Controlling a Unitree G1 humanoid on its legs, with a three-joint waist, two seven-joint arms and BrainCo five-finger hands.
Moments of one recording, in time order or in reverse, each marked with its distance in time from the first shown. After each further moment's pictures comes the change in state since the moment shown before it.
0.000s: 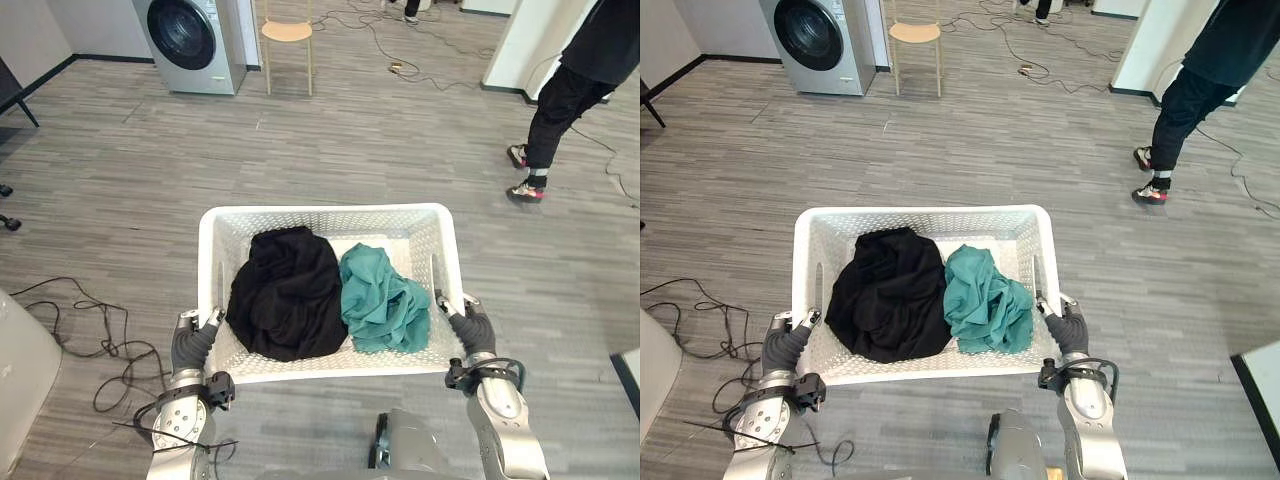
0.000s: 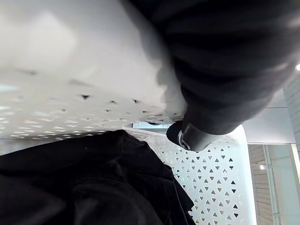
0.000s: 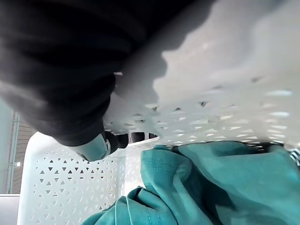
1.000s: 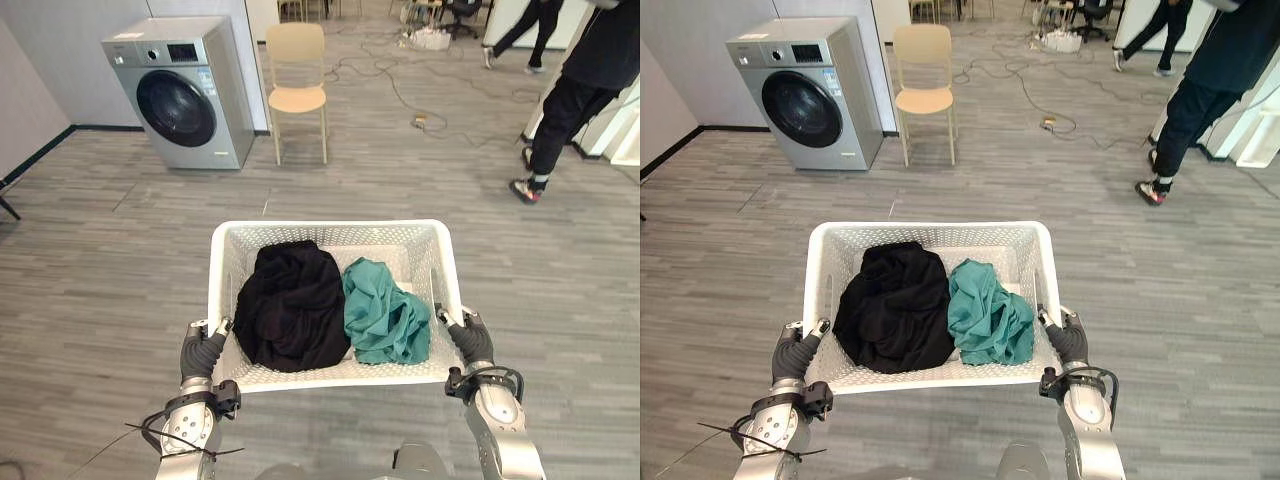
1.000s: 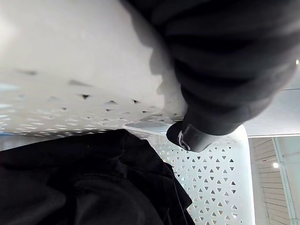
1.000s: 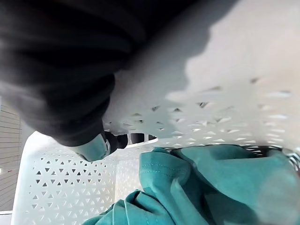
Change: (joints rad) left arm 0.024 -0.005 -0.017 0.030 0.009 -0.003 -0.003; right arm -0.011 0.000 -0.001 0.109 -0.011 -0.033 -0.011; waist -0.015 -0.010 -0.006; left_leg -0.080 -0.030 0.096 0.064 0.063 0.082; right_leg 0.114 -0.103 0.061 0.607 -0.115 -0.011
